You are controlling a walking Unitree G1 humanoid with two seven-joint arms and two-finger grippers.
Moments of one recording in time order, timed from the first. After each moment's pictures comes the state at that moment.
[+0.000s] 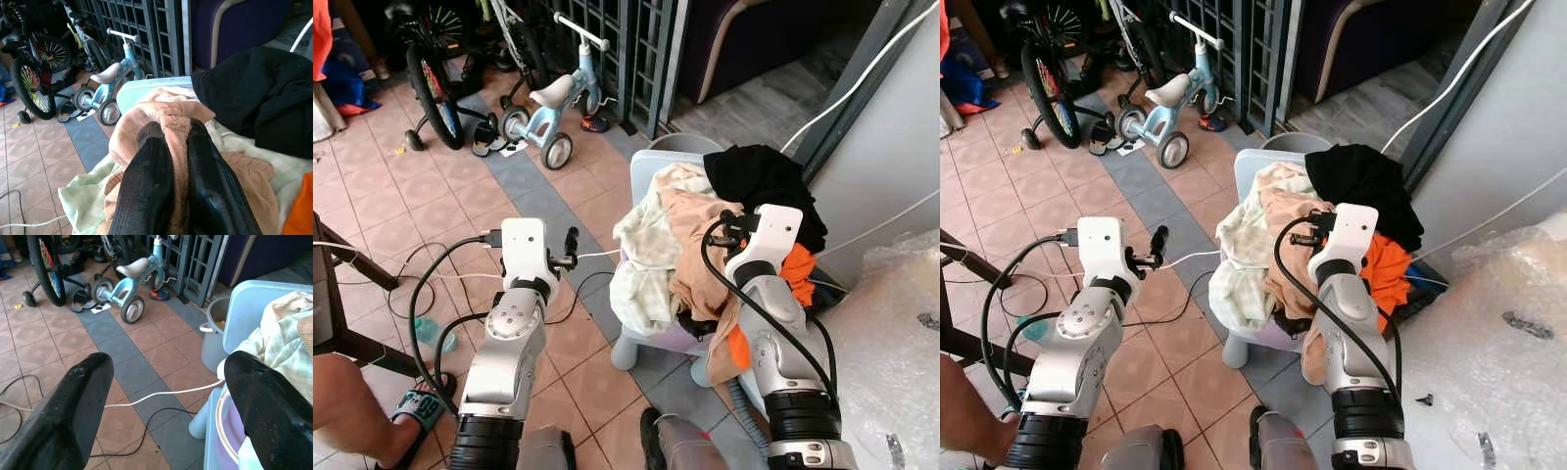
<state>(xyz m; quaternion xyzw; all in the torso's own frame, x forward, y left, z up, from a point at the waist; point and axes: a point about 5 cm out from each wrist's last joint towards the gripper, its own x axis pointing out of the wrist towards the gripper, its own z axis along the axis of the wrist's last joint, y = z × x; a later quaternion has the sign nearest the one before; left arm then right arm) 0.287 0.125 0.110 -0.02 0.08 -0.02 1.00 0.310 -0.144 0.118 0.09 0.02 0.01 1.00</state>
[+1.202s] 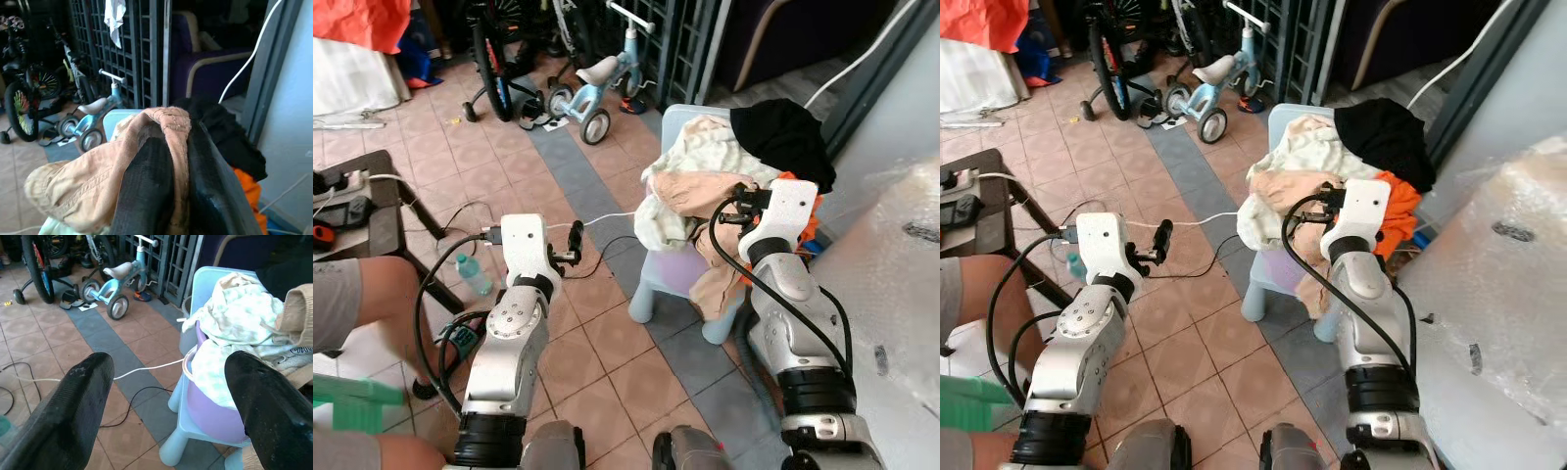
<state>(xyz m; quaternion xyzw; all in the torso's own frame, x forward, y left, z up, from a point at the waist) 0.291 0.125 0.117 -0.04 0.06 -0.03 1.00 0.342 -0.174 0.185 0.01 -0.10 -0.01 0.99</state>
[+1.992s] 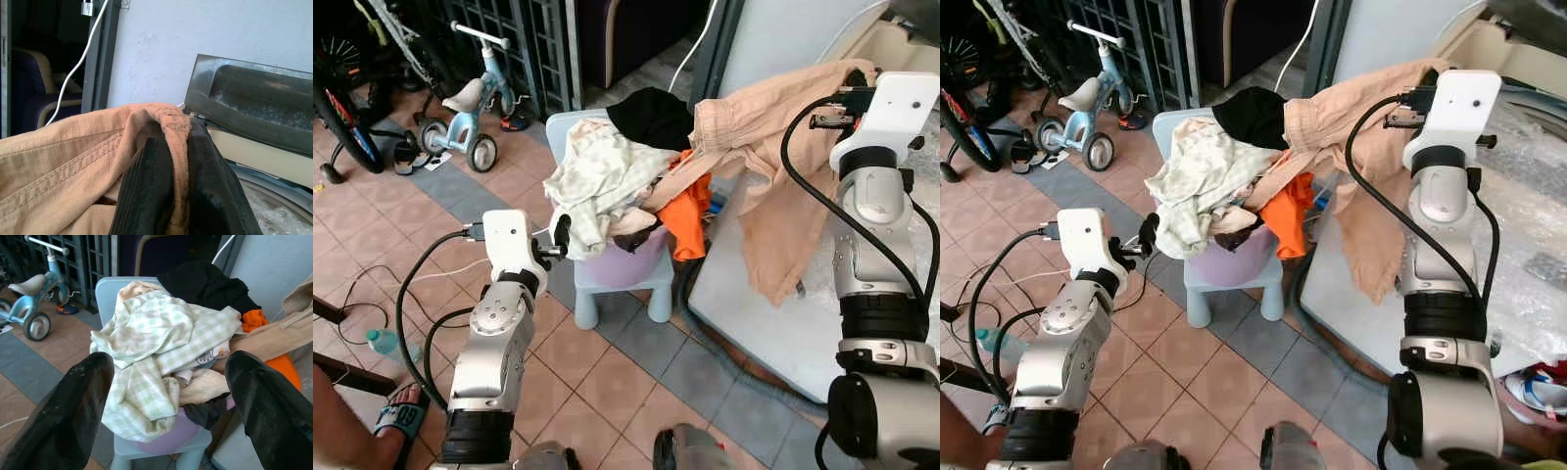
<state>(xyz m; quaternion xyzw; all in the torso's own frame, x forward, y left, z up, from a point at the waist) 0.292 0.117 0.123 -0.07 0.04 -0.06 1.00 0.360 -0.242 0.248 -0.11 -0.18 -0.12 0.97</state>
